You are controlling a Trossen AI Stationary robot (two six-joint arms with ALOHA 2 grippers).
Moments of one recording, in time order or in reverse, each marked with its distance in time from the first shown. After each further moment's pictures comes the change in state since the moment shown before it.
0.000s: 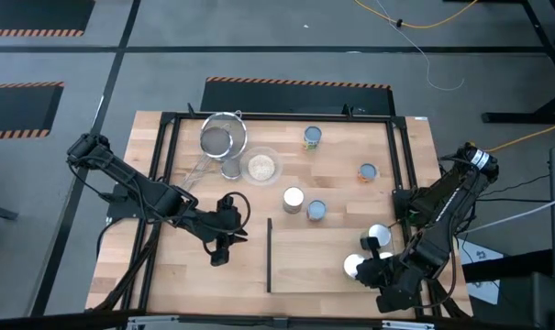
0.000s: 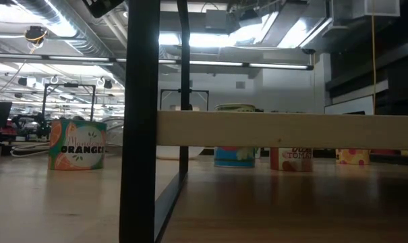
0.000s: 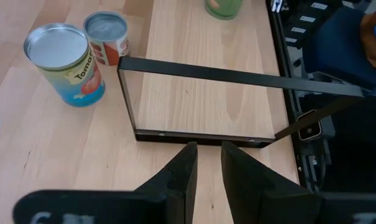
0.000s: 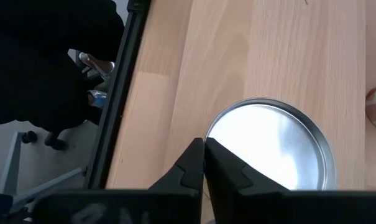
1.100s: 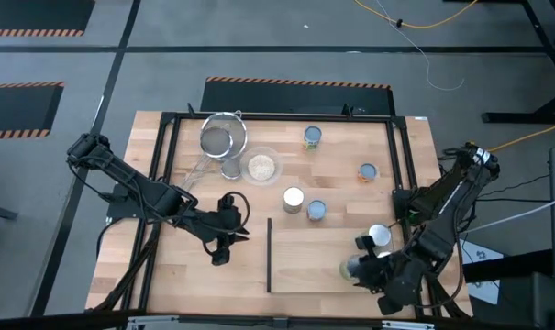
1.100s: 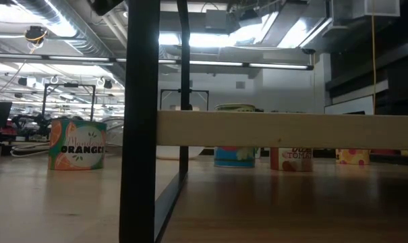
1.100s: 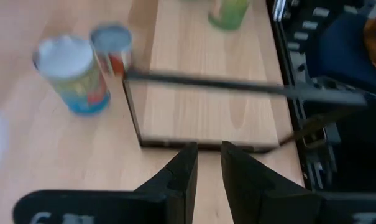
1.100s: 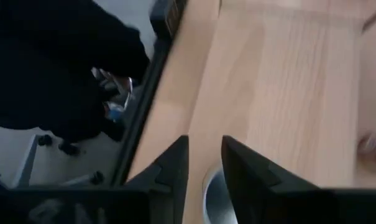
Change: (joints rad) left arm 0.000 0.000 0.000 0.027 -0.034 0.032; right arm -0.056 -0.018 0.120 0.000 -0.020 -0.166
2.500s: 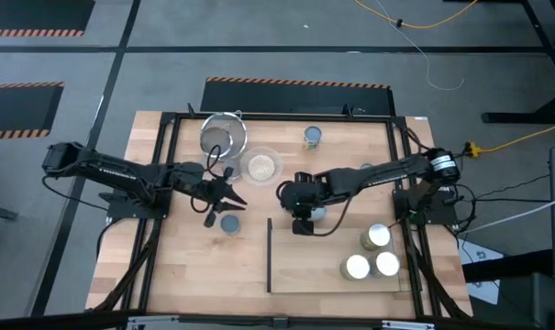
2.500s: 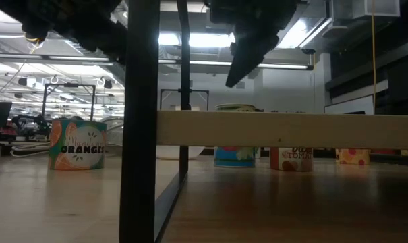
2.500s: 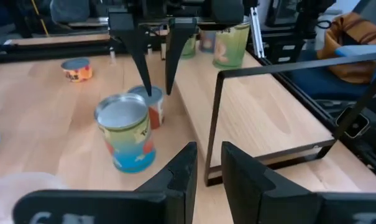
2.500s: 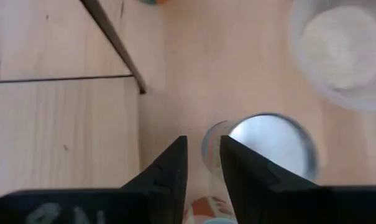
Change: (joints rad) left arm 0.456 -0.328 -0.612 0.677 0.485 0.512; right arm -0.755 0.334 0.147 0.077 -0.199 -0.413
